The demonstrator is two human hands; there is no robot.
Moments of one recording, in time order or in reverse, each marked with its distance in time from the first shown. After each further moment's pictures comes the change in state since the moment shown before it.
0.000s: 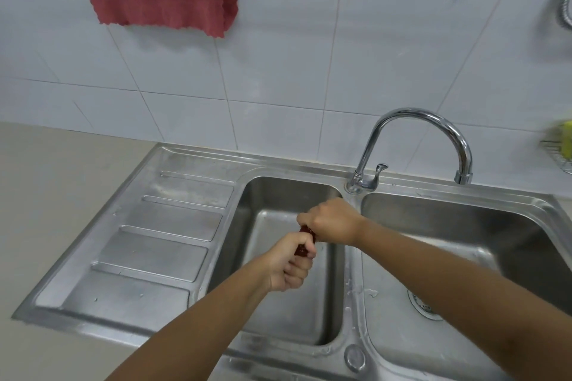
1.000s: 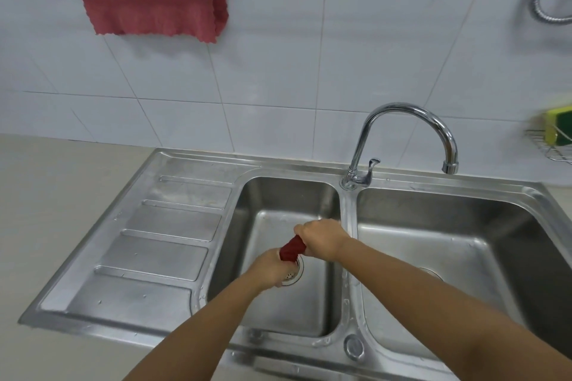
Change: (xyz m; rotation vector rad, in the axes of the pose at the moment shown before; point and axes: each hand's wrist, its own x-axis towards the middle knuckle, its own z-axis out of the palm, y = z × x) left_hand 0.024 -0.041 -0.032 0.676 0.422 0.168; right_hand -0.004 -0.039 0.032 0.171 -0.242 0.311
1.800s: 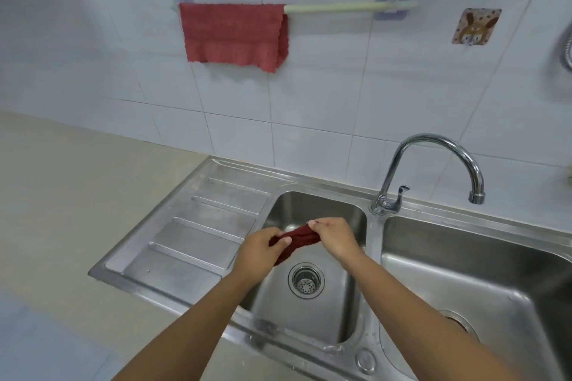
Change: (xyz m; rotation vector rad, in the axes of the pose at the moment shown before) left_hand -0.071 -0.012 -0.041 0.044 0.596 0.367; right_hand -0.019 -0.048 -0.041 1.274 0.341 0.379
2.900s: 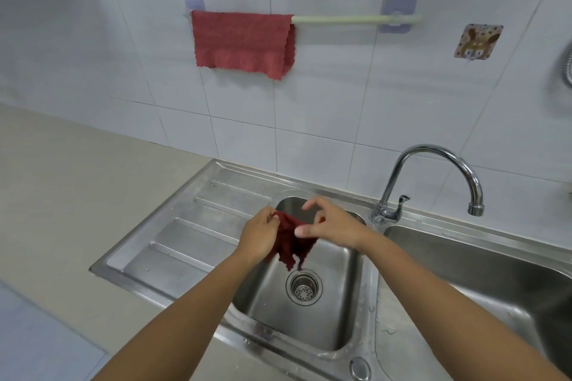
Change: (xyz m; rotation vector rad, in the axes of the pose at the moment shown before) left_hand 0.021 0.035 -0.016 -0.200 0.092 -0.151; right_hand -0.002 -0.047 -0.039 -0.322 -0.382 -0.222
